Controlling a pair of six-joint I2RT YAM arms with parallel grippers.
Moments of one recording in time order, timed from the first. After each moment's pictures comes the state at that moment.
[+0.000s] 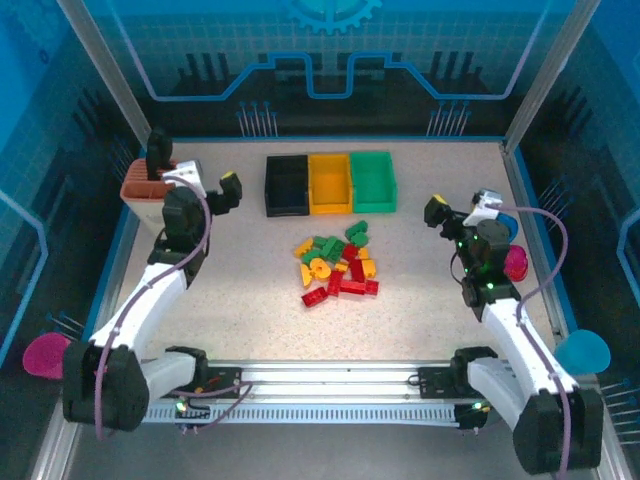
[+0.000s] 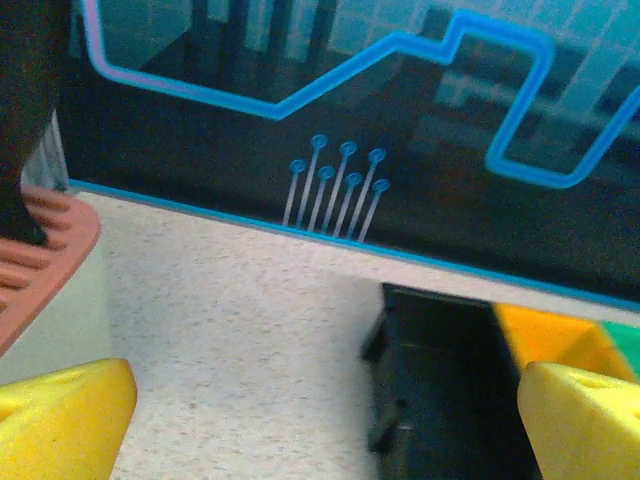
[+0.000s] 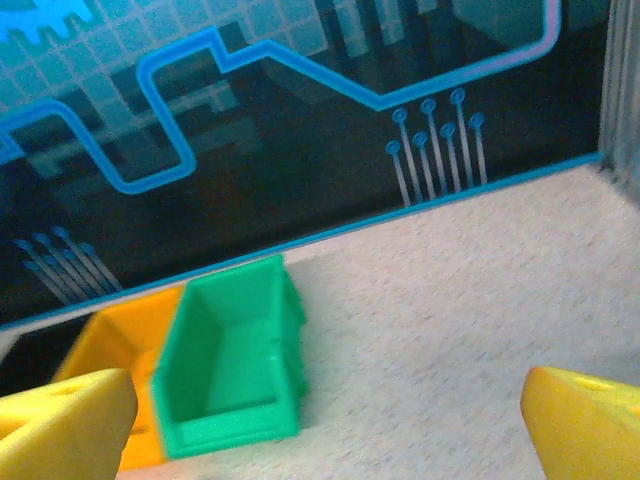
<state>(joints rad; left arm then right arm) -0.08 1.10 0.75 0.15 -0.14 -0.32 0.06 0.85 0.49 0.20 0.03 0.38</state>
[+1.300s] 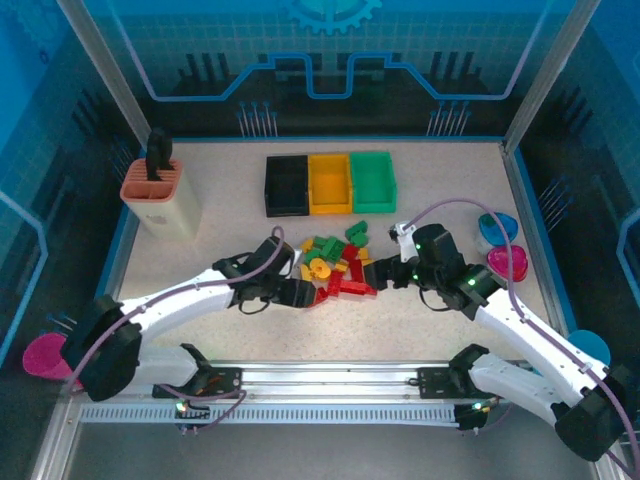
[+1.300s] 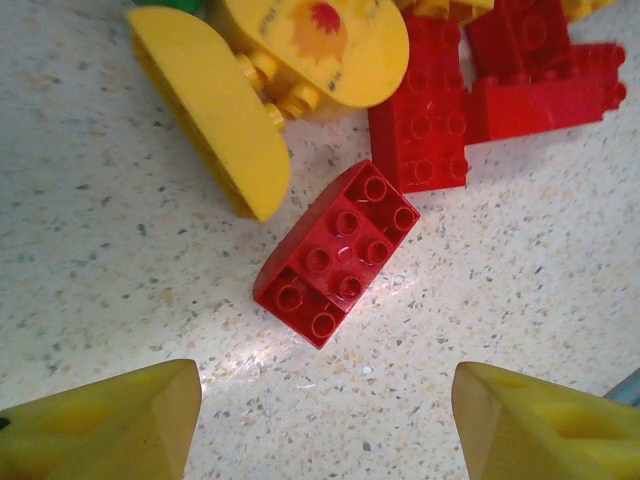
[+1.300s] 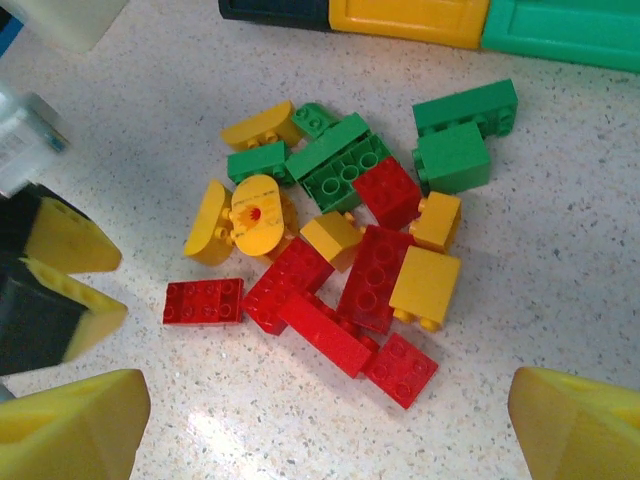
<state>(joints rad) -0.70 1.31 0.72 -0.47 0.19 -0.53 0.58 0.92 0.74 -0.55 -0.13 0.29</state>
